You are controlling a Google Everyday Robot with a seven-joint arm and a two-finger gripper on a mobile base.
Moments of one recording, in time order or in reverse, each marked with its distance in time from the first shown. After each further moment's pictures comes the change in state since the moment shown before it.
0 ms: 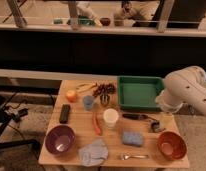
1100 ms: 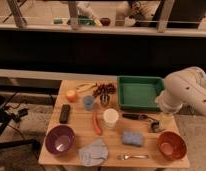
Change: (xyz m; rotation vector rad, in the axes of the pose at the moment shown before) arm -0.006 0.008 0.003 0.008 -0.008 -0.015
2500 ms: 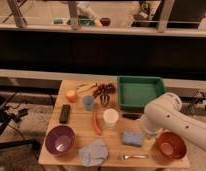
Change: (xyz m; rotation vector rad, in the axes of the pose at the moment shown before) arm -0.091 0.089 0.062 -0.078 -0.098 -0.178
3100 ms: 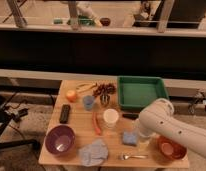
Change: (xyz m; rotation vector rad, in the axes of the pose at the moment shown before) arm -0.017 -0.005 0.019 0.040 -0.015 -0.030
